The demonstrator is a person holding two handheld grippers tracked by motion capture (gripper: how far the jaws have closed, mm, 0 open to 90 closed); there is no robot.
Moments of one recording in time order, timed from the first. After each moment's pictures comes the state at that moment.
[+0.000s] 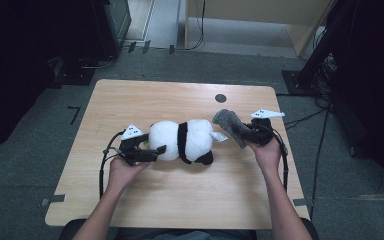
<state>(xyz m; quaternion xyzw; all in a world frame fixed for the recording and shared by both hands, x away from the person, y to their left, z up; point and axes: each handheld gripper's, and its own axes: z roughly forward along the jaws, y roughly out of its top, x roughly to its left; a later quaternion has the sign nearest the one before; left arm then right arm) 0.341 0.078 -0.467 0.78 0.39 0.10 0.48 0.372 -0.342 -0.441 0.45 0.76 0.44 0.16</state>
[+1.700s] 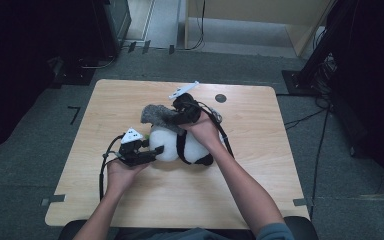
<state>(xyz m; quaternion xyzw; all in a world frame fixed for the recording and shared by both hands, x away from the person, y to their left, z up) 0.333 0.078 -0.471 0.78 0.41 0.10 0.47 0.430 -0.130 -0.391 0.28 0.87 0.39 0.05</state>
